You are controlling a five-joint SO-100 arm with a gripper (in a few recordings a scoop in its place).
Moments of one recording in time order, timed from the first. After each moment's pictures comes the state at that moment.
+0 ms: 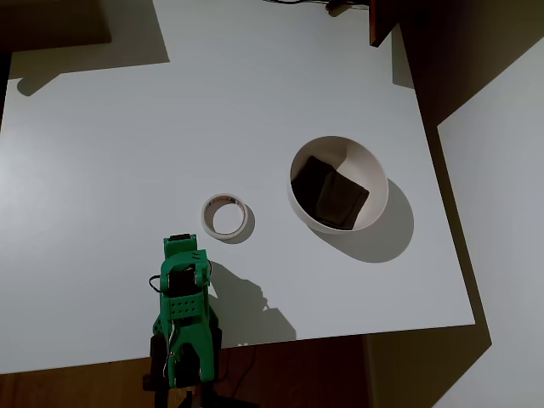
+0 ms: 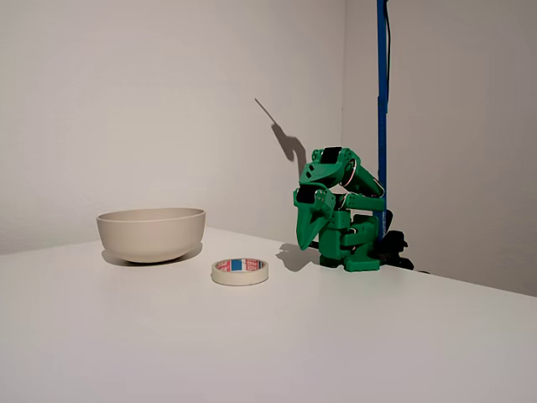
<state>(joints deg) -0.8 193.8 166.6 79.6 0.9</state>
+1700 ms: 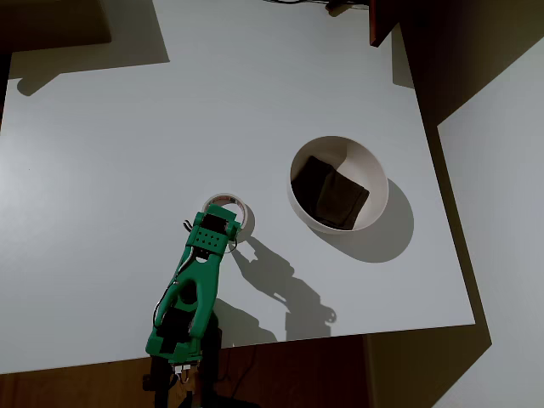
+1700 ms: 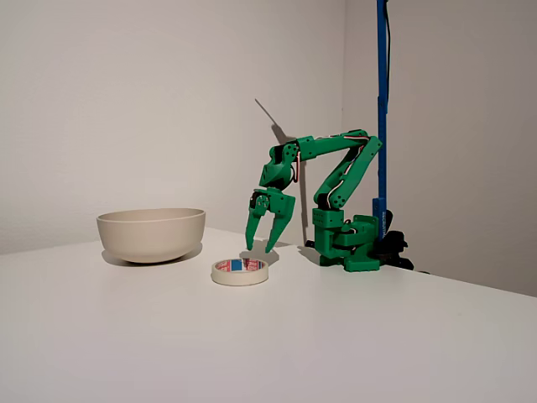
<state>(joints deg) 22.9 134.7 145.3 59.9 8.7</state>
